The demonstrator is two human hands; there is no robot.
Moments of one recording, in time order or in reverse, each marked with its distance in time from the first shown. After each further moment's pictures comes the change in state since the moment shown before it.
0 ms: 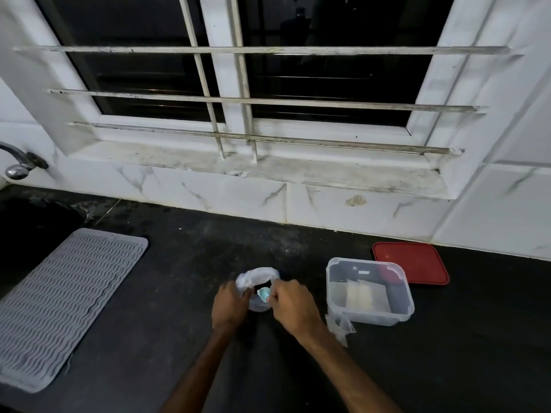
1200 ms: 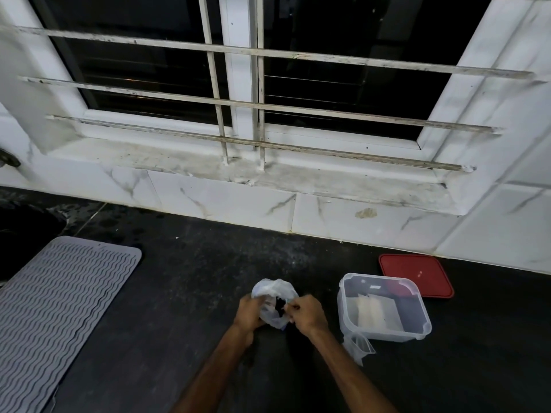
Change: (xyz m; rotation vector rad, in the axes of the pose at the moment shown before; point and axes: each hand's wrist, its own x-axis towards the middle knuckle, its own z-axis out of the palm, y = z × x) left_hand 0.048 0.007 0.007 -0.788 -0.346 -0.414; right_hand 0.061 0.022 0.056 0.348 -0.060 0.426
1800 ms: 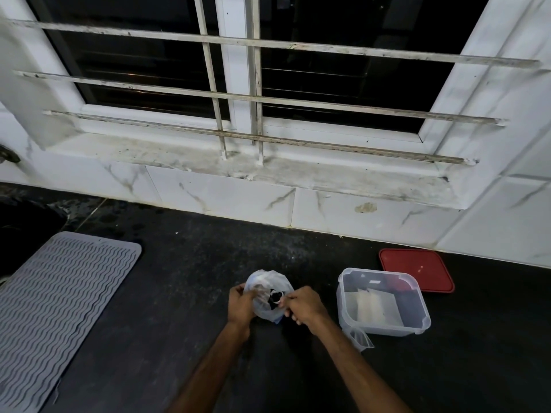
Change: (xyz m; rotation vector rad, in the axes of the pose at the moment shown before) left_hand 0.007 -0.010 -0.005 -0.163 0.183 0.116; right_hand -0.004 -0.010 -0.016 0.228 -0.152 0.101
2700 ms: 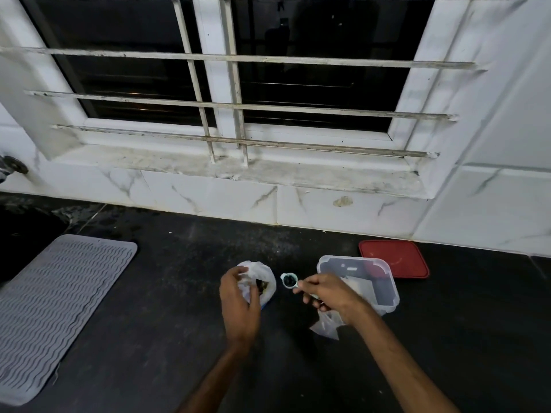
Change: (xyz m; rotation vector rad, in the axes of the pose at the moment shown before) left_hand -0.110 -0.001 0.012 0.323 0.155 0.811; right_hand -0.086 0.015 -0.099 0.133 -0.139 -0.161
